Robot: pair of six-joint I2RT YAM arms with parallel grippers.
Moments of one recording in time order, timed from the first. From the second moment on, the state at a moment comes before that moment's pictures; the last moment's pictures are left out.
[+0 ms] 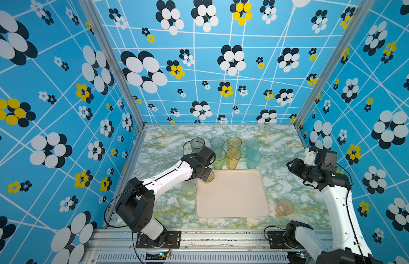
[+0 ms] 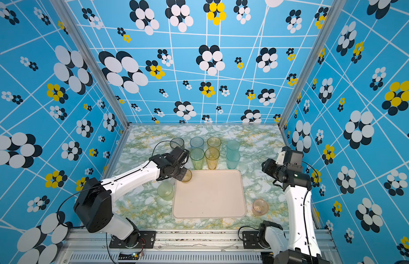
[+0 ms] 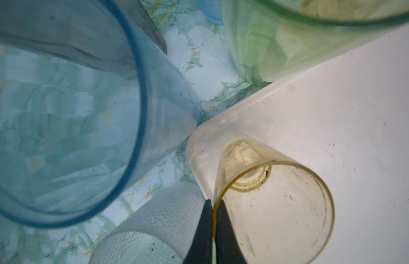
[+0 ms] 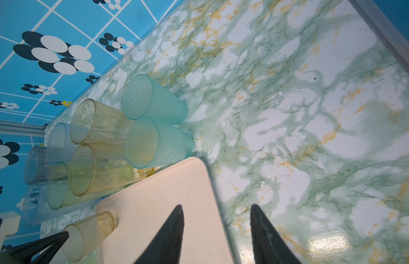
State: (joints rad) left arm -0.67 1.57 1.13 -0.72 -0.18 -0.13; right arm -0.26 0.98 0.94 -0.82 -0.27 0.30
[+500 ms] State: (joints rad) left arm -0.66 1.59 1.13 -0.71 -0.17 -0.13; right arm -0.25 0.98 0.95 -0.82 -0.26 0.30
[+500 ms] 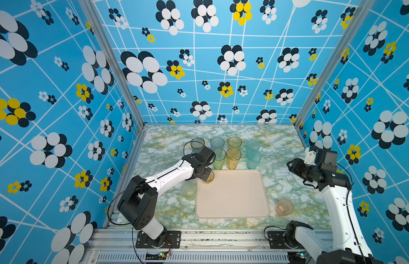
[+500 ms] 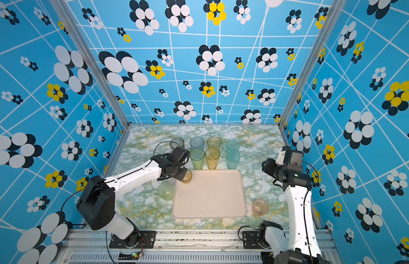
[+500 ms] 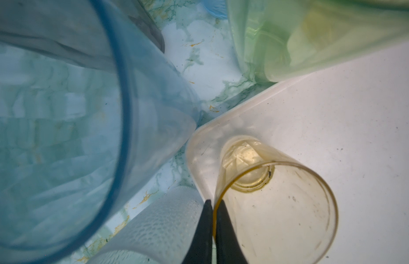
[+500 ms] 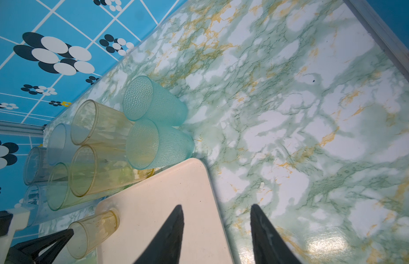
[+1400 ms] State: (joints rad) left arm -0.72 1.44 1.12 -0.73 -0.28 -0.14; right arm -0.25 0.99 0.95 -0.82 -0.24 0.30
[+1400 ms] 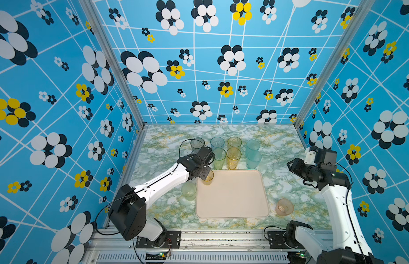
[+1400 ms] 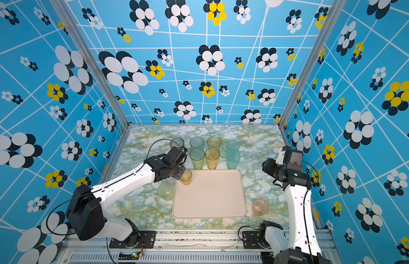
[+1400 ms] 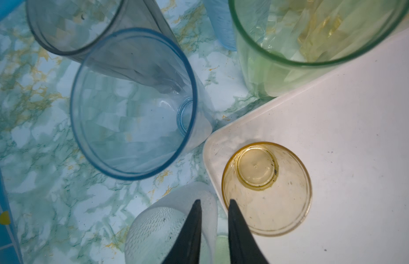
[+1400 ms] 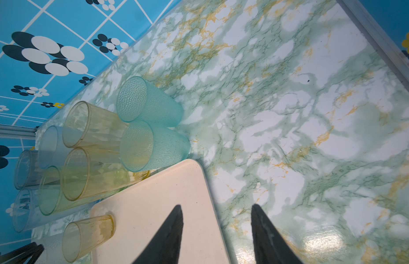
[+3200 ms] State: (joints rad) left arm -1.24 2.33 2.11 -0.77 0.36 -0.12; right arm -0.36 1.18 0.83 -0.65 -0.27 0.36
